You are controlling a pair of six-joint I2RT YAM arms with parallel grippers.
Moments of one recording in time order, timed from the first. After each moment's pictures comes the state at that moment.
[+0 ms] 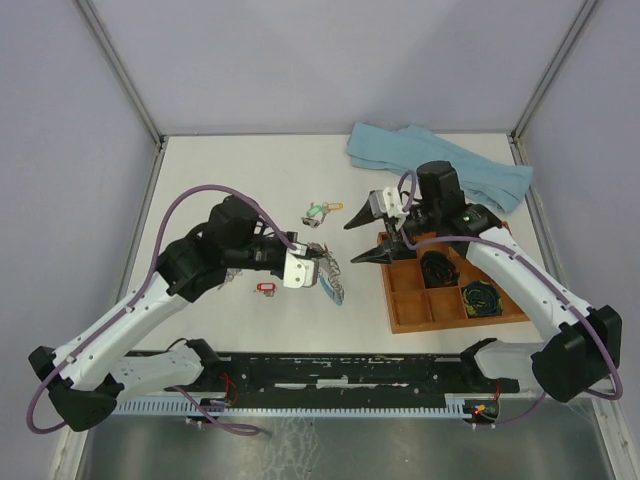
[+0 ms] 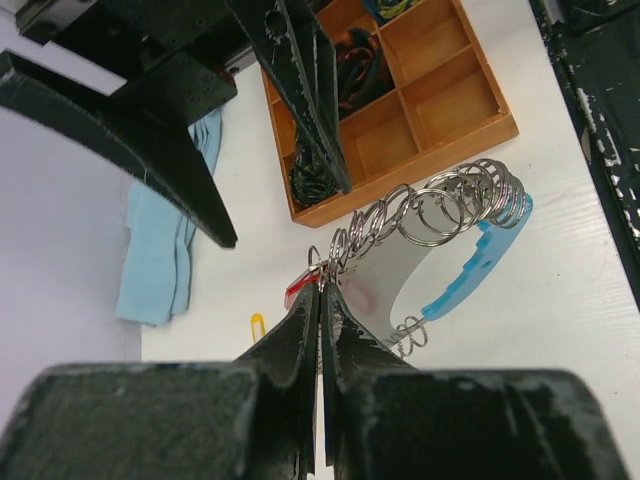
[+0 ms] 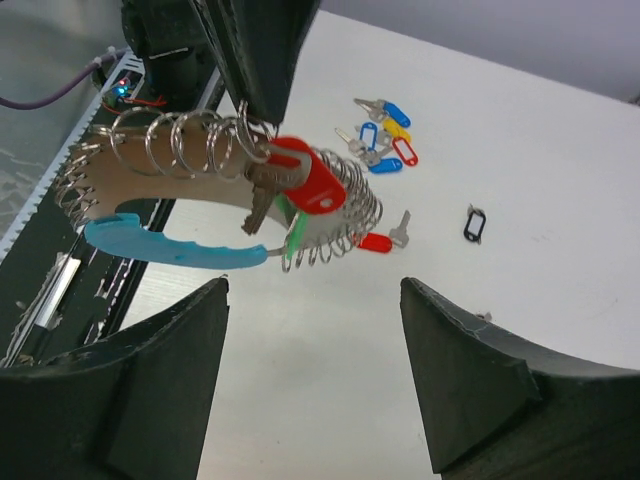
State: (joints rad) left arm -0.80 1.00 1.13 -0.60 0.56 0.94; right arm 0.45 1.28 1.11 -0.45 -1.17 -0.76
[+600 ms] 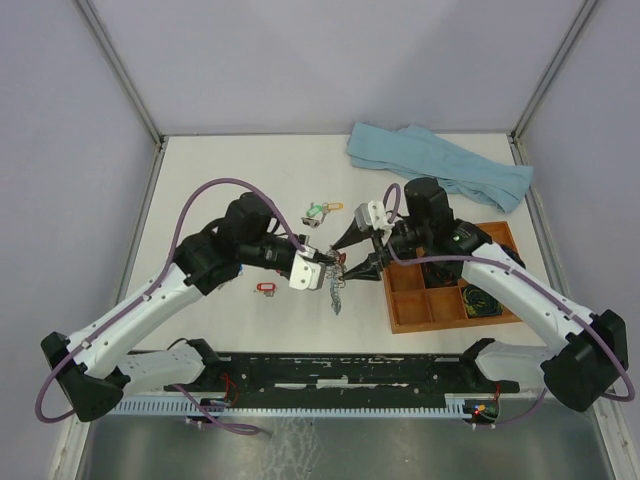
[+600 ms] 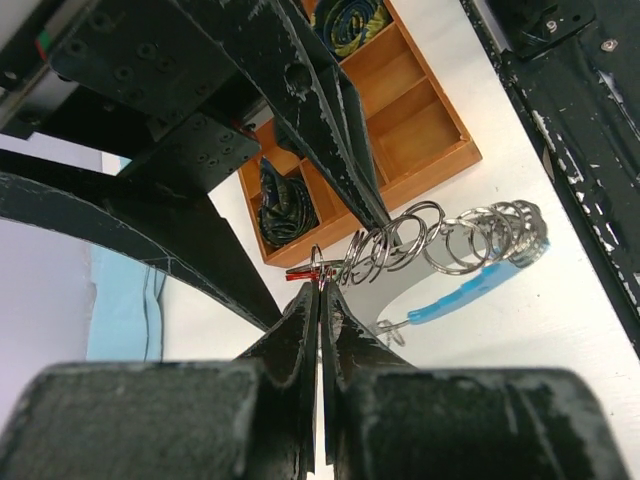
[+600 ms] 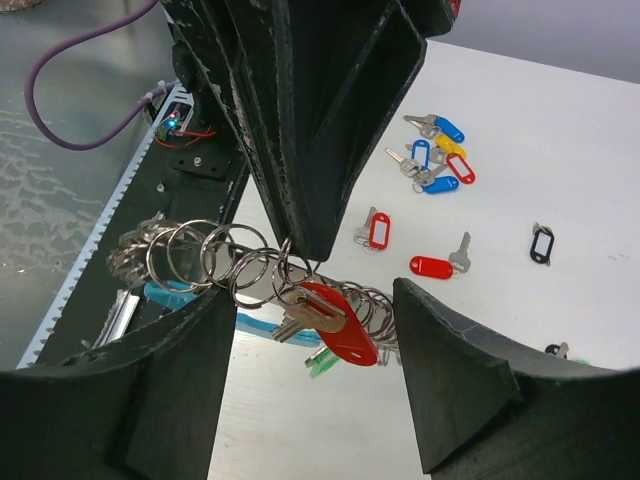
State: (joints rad) left arm -0.80 1.07 1.14 -0.58 0.69 1.01; right arm 0.62 1.22 1.01 -0.23 -1.09 -0.50
